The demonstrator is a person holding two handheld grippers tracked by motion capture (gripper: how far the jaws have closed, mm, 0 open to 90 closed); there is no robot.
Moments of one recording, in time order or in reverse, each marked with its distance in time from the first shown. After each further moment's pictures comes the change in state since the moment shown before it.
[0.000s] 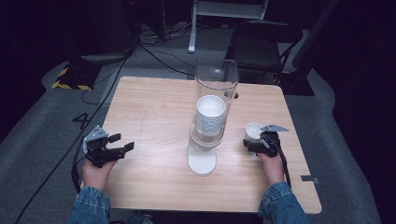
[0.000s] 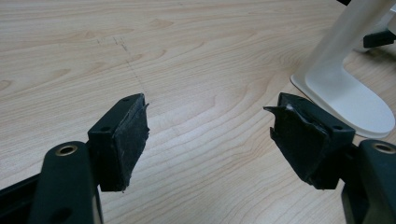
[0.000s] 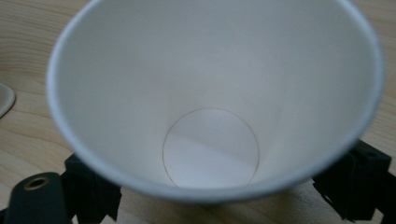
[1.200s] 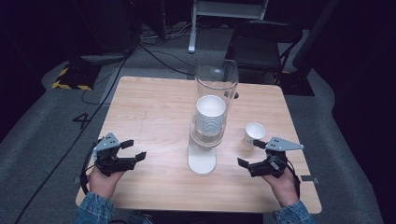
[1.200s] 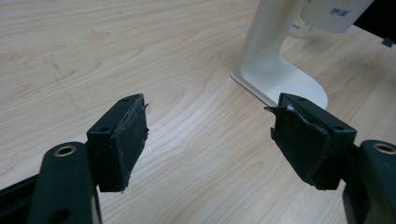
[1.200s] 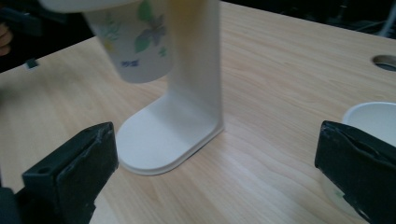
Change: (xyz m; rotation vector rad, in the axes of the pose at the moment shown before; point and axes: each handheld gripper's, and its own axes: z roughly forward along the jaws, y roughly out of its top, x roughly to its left) left arm -0.050 0.002 0.000 0.013 -0.130 0.131; right arm 0.074 0.002 -0.099 -0.209 0.358 -0.206
